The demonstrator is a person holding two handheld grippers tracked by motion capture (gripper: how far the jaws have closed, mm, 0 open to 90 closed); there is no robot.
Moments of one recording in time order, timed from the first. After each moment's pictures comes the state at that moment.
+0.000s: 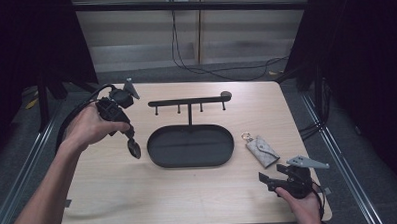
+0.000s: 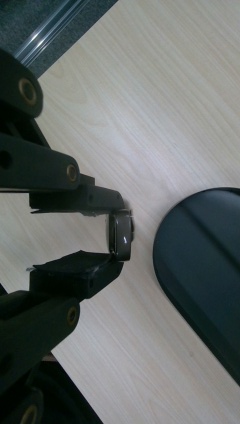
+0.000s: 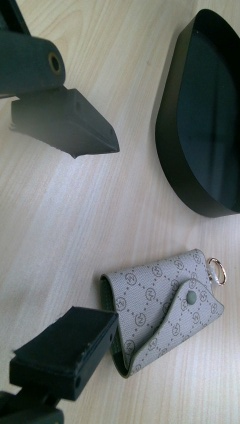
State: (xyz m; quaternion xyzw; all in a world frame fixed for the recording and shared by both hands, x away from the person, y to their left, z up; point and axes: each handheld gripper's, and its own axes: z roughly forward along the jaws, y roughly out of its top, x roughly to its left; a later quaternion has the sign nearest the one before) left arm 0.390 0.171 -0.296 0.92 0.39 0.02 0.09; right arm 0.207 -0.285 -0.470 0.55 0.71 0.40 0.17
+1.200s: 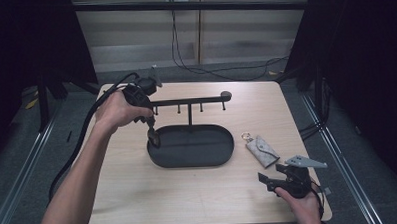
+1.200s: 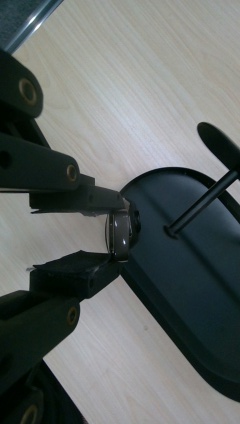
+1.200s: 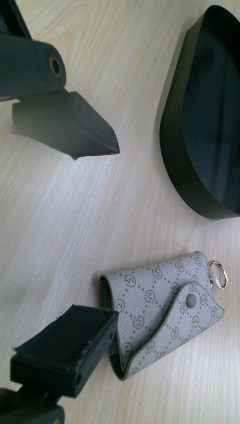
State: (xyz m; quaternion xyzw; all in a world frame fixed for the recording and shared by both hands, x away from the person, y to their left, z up) left arm 0.425 0.116 -0.294 0.91 0.41 0.01 0.08; right arm 0.209 -0.284 -0.471 0.54 0.72 0.40 0.18
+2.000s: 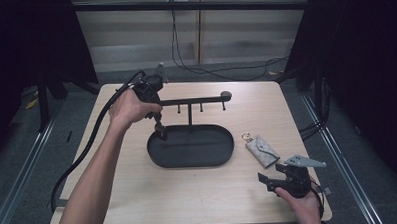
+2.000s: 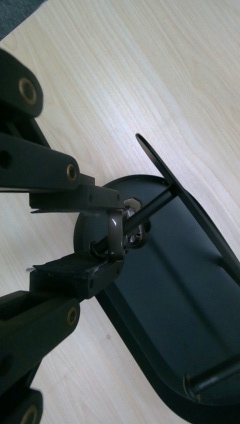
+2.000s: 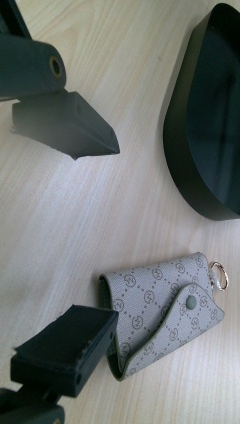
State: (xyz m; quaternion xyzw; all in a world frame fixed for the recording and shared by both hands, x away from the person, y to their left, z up) left arm 0.444 0.102 -0.309 0.89 0.44 0.01 0.08; right arm 0.211 -0.284 -0.471 0.54 0.73 0.39 0.18
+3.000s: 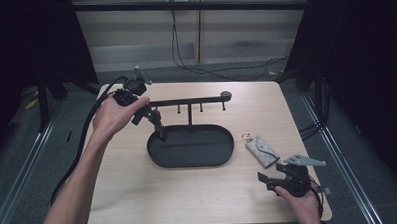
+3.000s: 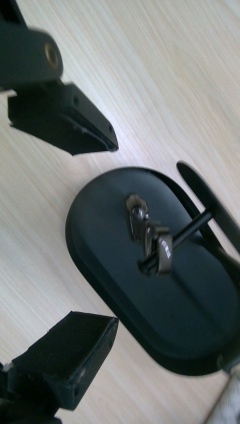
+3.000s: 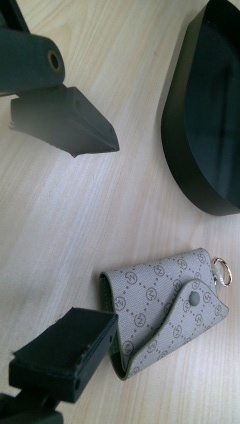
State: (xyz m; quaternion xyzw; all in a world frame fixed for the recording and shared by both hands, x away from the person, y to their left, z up) left arm 0.424 0.152 -0.312 0.89 0.41 0.00 0.20; right arm 0.213 -0.284 -0.472 0.55 0.72 0.39 0.17
